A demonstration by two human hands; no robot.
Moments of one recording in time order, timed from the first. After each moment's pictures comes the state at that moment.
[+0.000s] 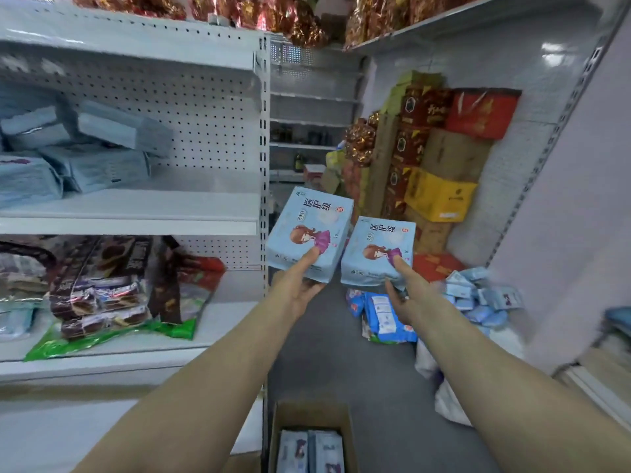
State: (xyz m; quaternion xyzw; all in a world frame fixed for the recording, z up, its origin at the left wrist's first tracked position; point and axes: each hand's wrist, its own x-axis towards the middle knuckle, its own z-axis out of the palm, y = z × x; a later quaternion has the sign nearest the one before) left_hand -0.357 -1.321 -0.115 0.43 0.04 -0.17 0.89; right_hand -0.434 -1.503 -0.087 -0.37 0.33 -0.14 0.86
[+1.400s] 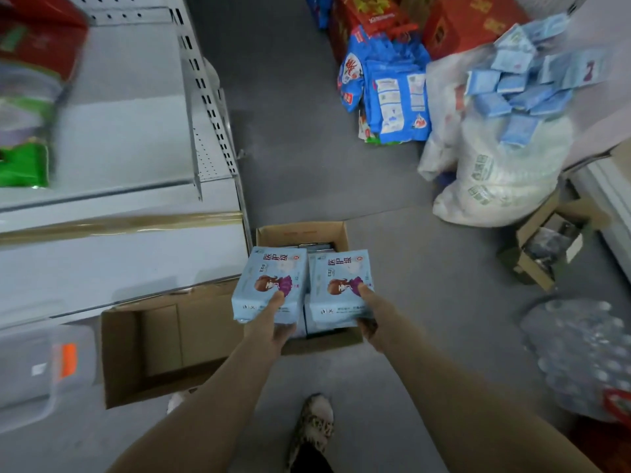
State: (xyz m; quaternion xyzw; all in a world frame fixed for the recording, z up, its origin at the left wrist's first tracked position) left_hand -0.397 -1.311 -0.562 0.44 0.48 -0.32 0.69; right_hand -0.454 -1.502 -0.536 -0.35 0.64 0.12 0.67
